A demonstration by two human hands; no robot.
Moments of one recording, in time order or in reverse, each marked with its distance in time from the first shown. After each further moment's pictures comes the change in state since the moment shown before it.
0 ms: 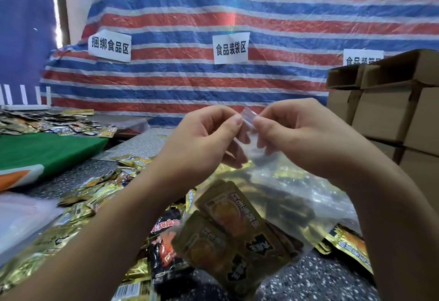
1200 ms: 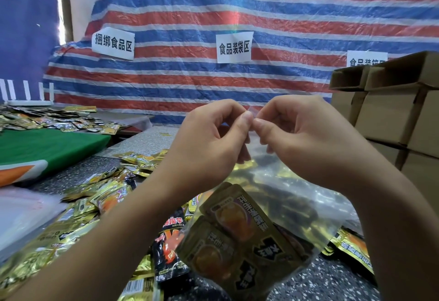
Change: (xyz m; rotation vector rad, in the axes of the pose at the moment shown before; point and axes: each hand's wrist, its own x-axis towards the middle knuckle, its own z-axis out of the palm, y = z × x) left_hand -0.003 0.001 0.000 0.250 0.102 0.201; right_hand -0.005 -0.007 0.009 -0.103 0.095 -0.136
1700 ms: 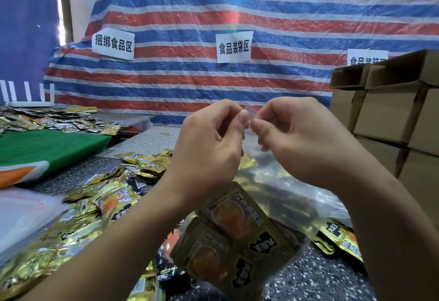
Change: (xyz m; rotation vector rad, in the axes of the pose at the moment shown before) left_hand -0.004 -0.005 0.008 0.094 0.138 0.073; right_hand 0.005 0.007 0.007 -0.023 0.028 0.022
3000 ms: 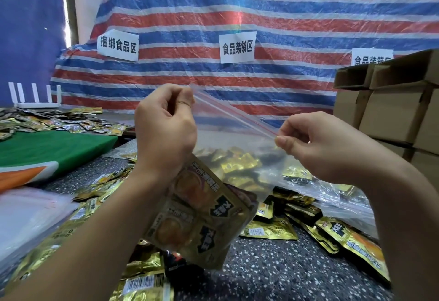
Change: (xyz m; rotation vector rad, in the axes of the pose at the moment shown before) left_hand 0.017 -0.026 -0.036 0.060 0.394 -0.107; right_hand 0.004 0.031 -0.016 -0.187 -0.172 0.102
